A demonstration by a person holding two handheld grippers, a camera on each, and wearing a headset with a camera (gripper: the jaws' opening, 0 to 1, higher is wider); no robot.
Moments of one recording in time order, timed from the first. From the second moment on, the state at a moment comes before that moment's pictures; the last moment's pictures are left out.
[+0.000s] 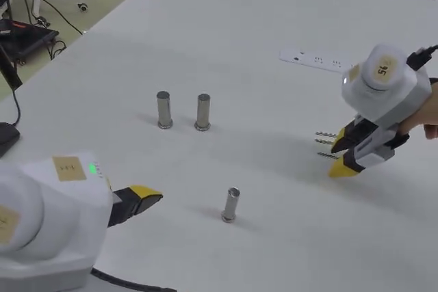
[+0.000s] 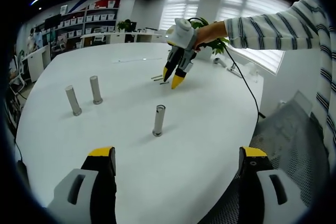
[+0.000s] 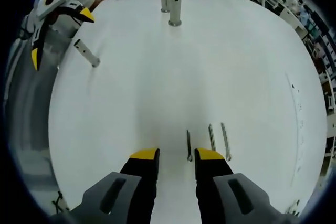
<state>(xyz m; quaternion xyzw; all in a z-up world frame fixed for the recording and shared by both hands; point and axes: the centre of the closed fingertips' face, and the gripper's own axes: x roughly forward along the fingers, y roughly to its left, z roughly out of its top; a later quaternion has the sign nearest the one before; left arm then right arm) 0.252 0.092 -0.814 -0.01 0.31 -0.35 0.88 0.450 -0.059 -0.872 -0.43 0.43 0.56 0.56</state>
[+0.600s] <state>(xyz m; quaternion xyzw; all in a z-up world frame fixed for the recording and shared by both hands) 0.250 0.091 -0.815 -0.02 0.32 -0.35 0.88 0.446 -0.056 -0.872 -0.47 0.42 0.54 0.56</state>
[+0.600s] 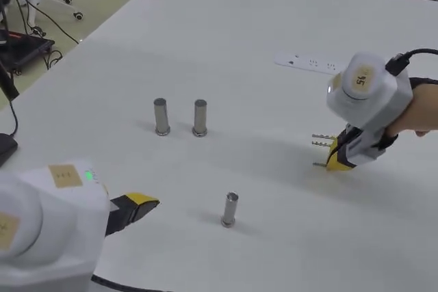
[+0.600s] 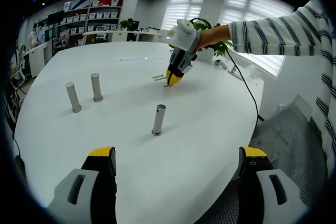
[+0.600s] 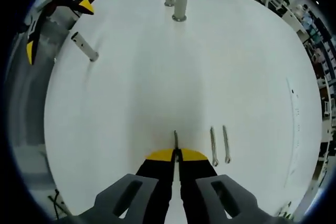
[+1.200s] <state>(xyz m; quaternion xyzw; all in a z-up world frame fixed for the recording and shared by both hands) 0.250 0.089 -0.806 -0.03 0.30 -0.35 0.89 0.448 -0.057 -0.873 -0.50 0.40 0.53 0.56</state>
